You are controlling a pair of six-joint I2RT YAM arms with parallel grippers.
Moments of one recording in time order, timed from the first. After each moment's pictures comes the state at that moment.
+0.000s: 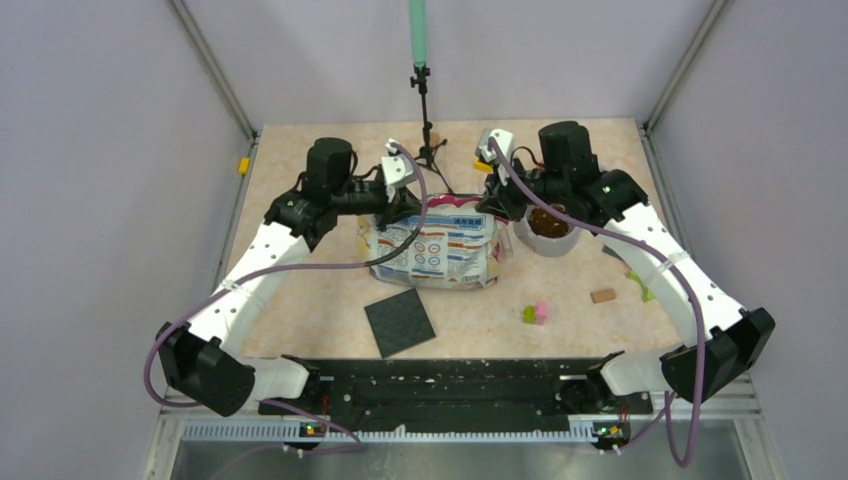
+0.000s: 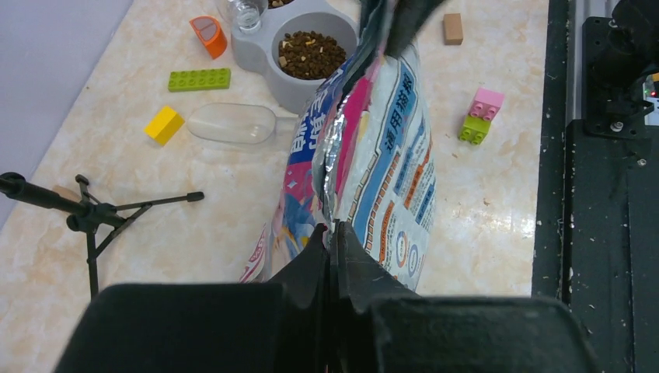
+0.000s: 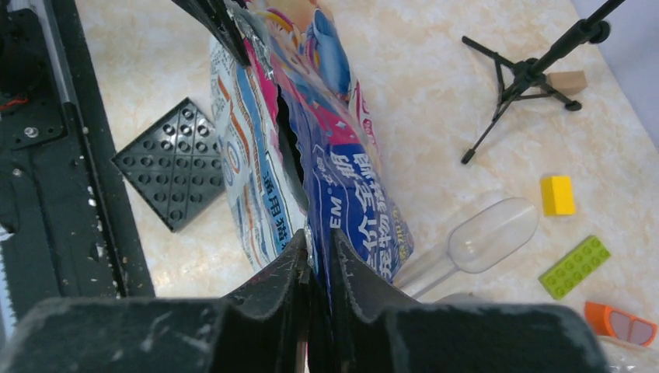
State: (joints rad) left arm -0.43 1.29 1.27 -0.44 0.81 0.44; right arm 0.53 1.34 1.47 -0.72 -0.56 -0.43
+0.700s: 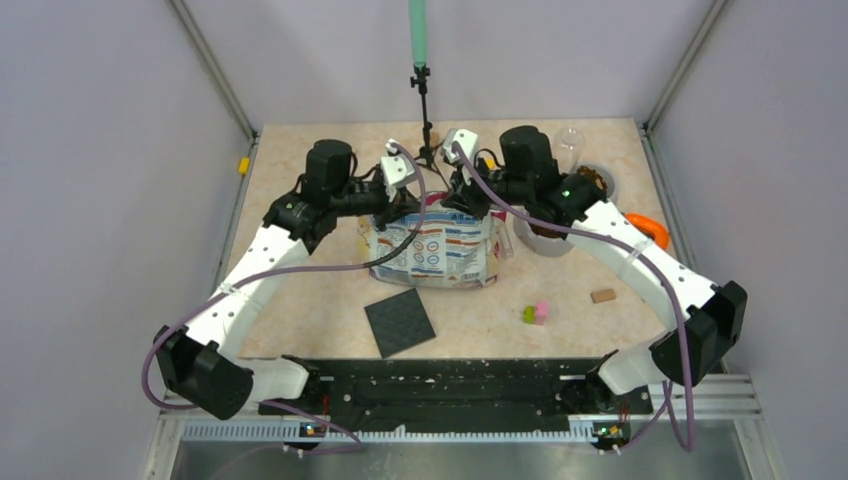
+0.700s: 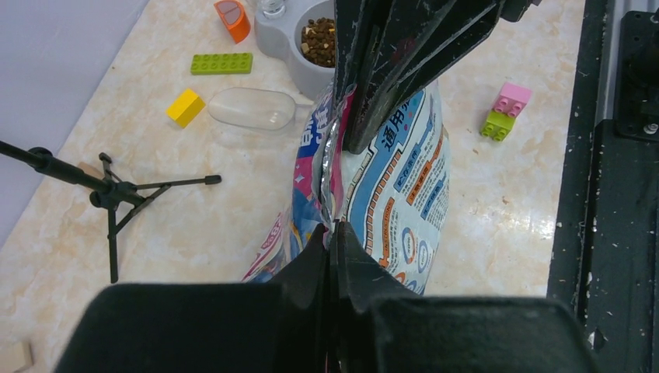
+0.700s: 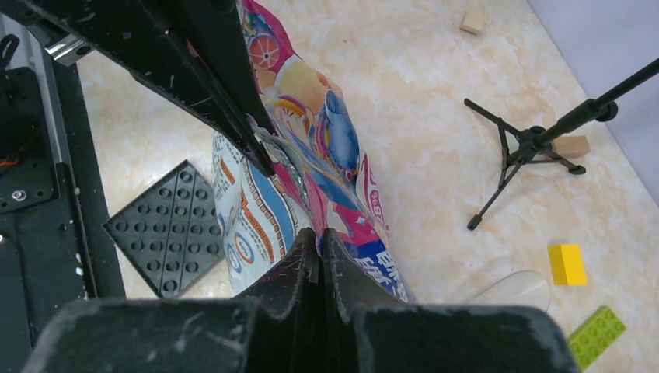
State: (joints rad) left arm -0.44 1.29 1.29 -0.46 0.73 0.44; right arm 0.67 1.44 1.47 -0.49 -0.44 -0.33
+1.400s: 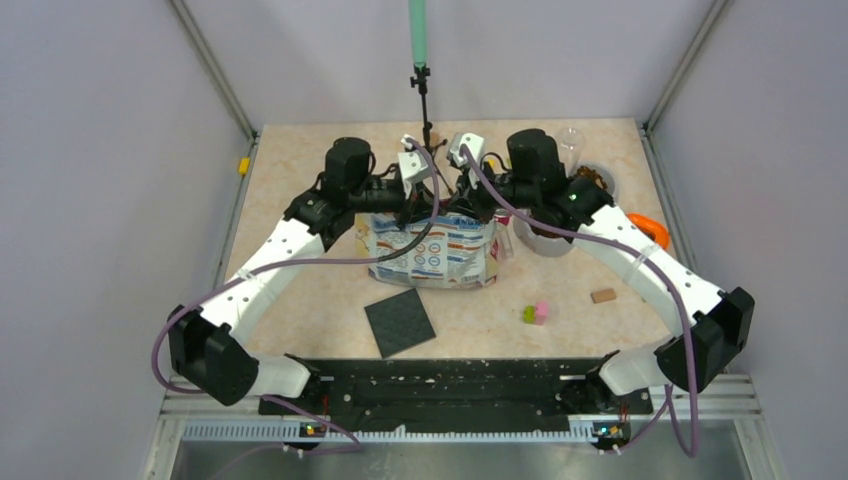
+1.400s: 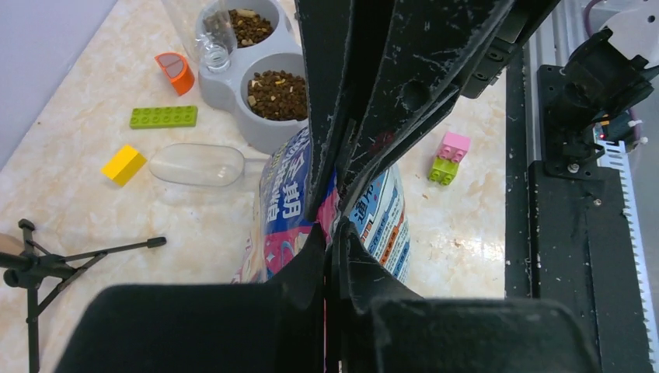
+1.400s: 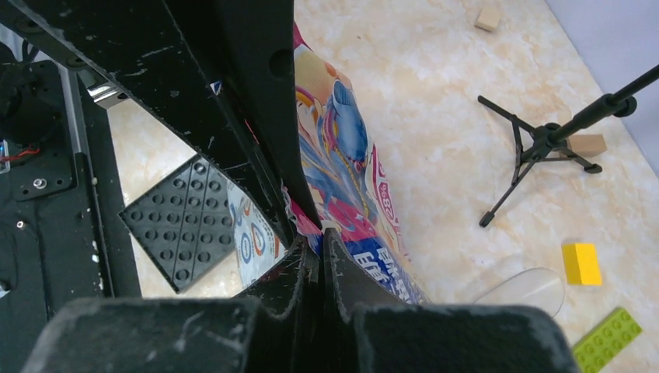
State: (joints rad) left arm -0.51 1.36 1.27 -0.28 0.82 0.30; right arm 0.66 1.40 1.41 -0.47 -0.50 -0.31
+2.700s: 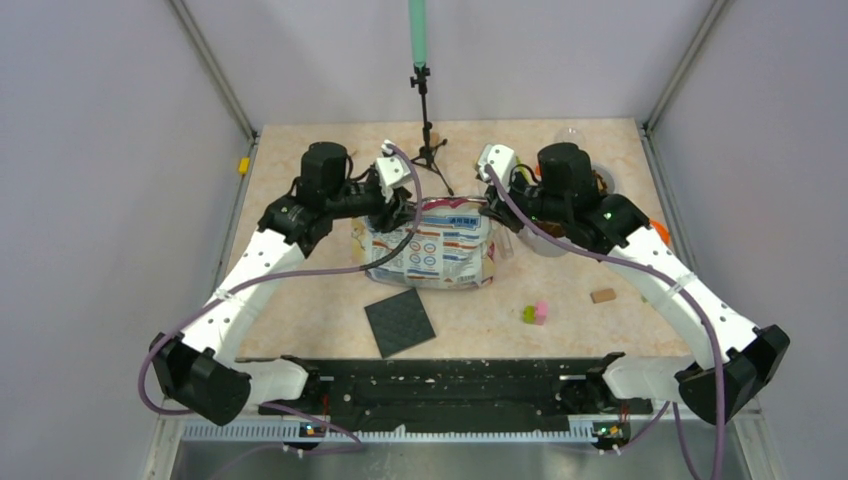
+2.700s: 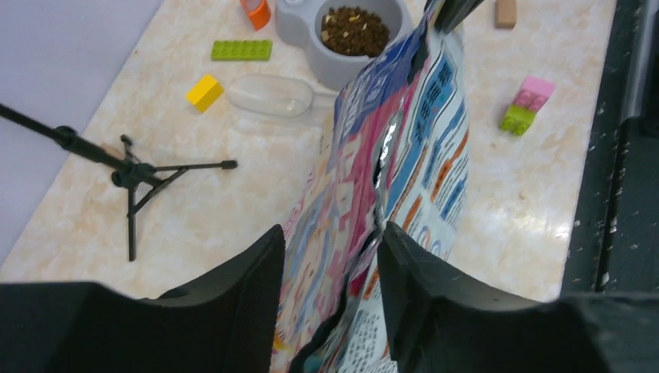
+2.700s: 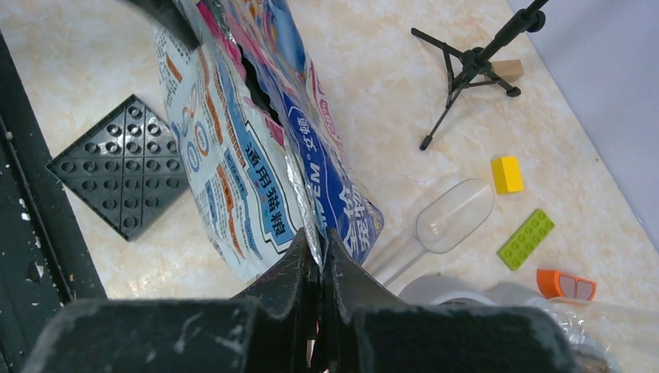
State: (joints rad) left arm -0.45 1.25 1.26 -0.43 0.67 0.42; right arm 0.61 1.23 1.32 -0.59 -0.34 -0.41
